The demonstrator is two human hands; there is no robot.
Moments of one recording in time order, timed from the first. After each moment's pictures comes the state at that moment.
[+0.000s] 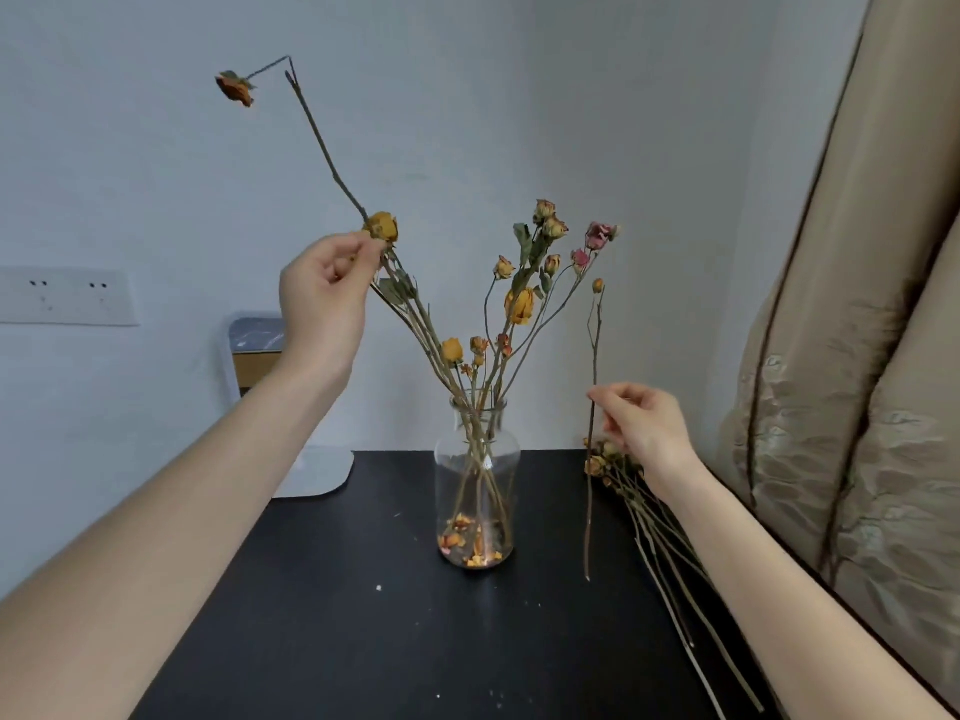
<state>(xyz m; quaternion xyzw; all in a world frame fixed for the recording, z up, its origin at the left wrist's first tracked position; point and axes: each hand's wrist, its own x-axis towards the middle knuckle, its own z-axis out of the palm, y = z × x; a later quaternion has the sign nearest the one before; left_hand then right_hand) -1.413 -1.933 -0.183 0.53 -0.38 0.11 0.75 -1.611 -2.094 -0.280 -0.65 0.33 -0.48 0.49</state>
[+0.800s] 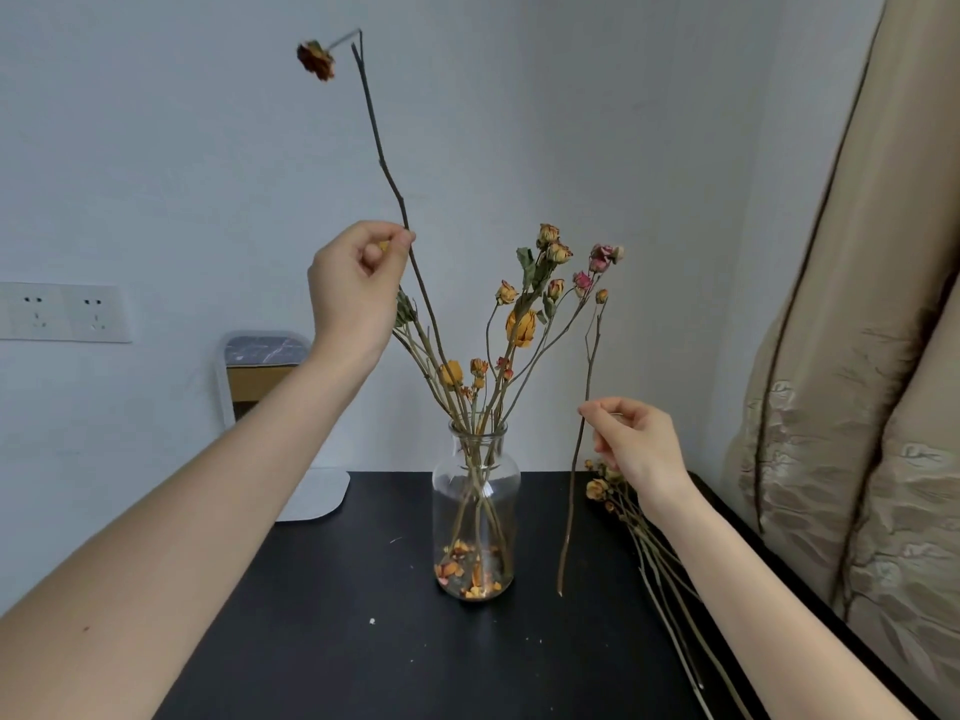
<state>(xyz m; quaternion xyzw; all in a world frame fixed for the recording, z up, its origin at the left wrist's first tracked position) -1.405 -1.964 -0.161 0.53 -0.44 0.20 0.70 -1.600 -2.087 -0.269 -0.66 0.32 -0.48 0.48</state>
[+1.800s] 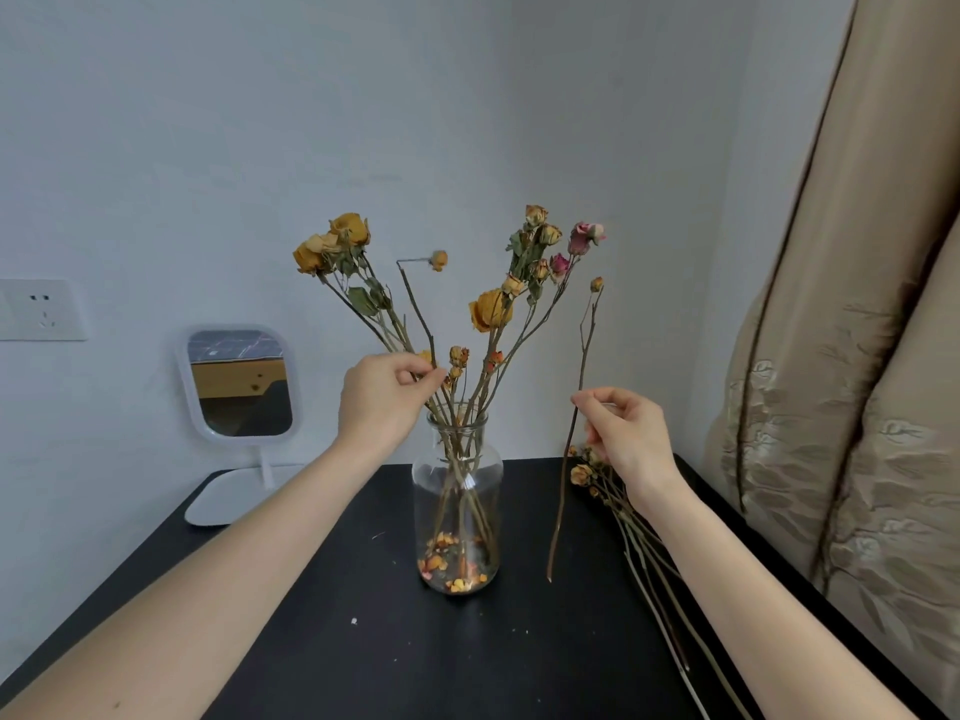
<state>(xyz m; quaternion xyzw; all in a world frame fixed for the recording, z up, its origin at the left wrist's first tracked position) -1.411 -1.995 -0.251 0.70 -0.45 0.10 0.55 -1.601 -2.098 -0.279 -0.63 0.33 -0.50 0.49</state>
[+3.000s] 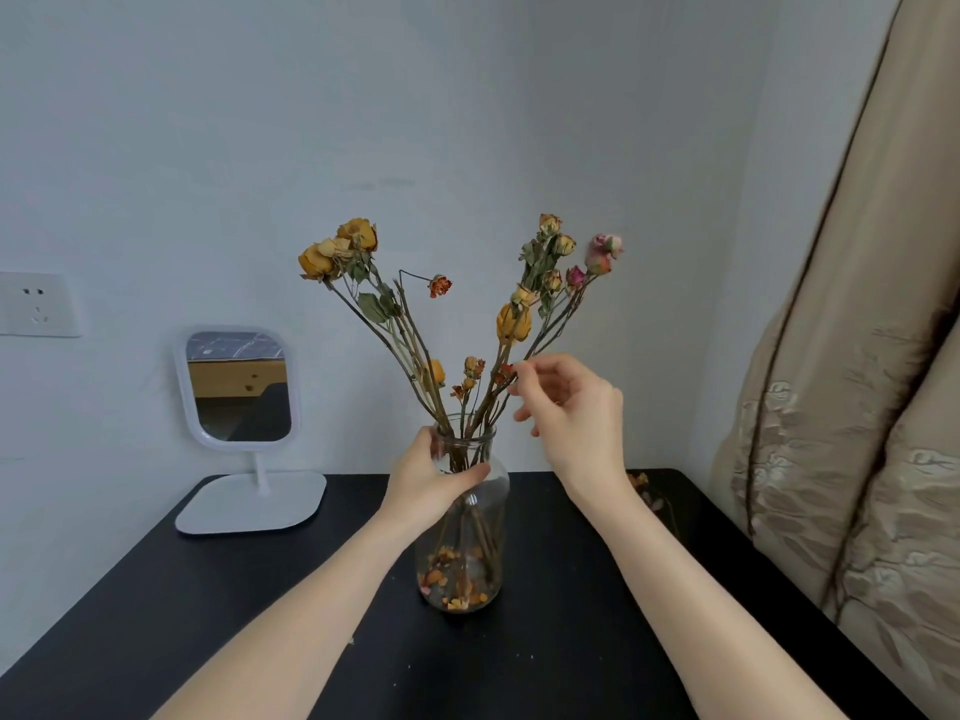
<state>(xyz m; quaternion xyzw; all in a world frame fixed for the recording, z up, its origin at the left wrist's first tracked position) -1.407 -2.023 -0.329 0.70 -0.45 -0.14 0.54 -1.551 -2.065 -0.257 -0.72 0.21 -0.59 0.30</state>
